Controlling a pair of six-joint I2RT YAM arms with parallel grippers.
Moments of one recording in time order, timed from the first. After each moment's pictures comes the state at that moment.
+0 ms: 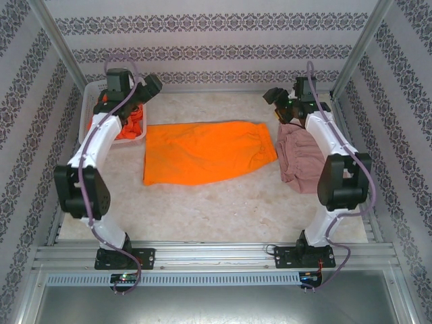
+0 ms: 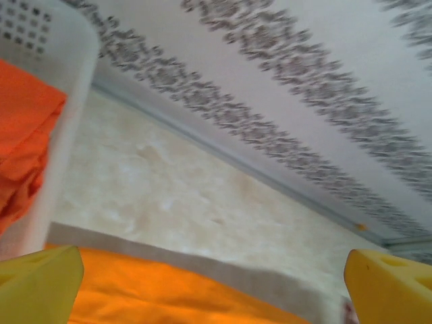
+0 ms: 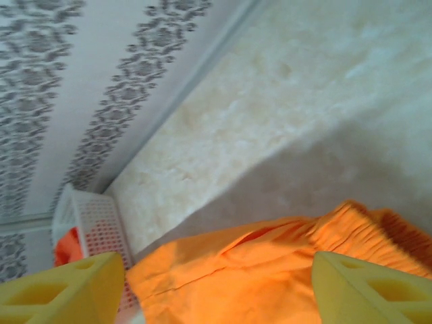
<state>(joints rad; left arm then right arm) -0.01 1.67 1.54 -0.34 0.19 -0.66 0.04 1.77 1.51 -0.42 -0.41 0.91</state>
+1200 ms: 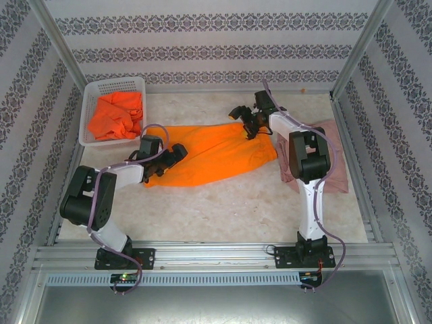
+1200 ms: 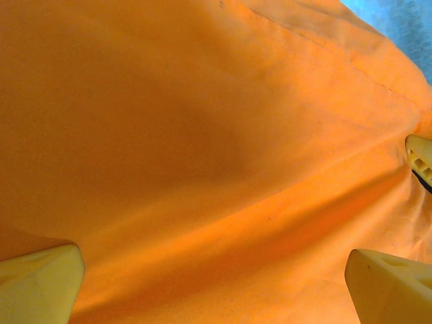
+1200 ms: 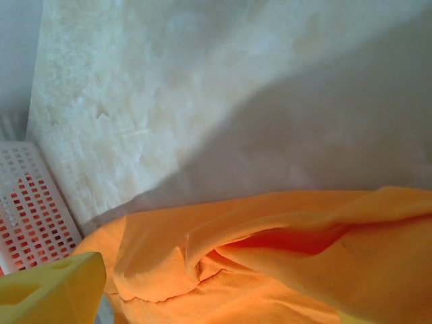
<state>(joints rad) -0.21 1.63 0.73 0.11 0.28 -0.85 0.20 2.27 1.74 -0.39 -0.52 1.00</state>
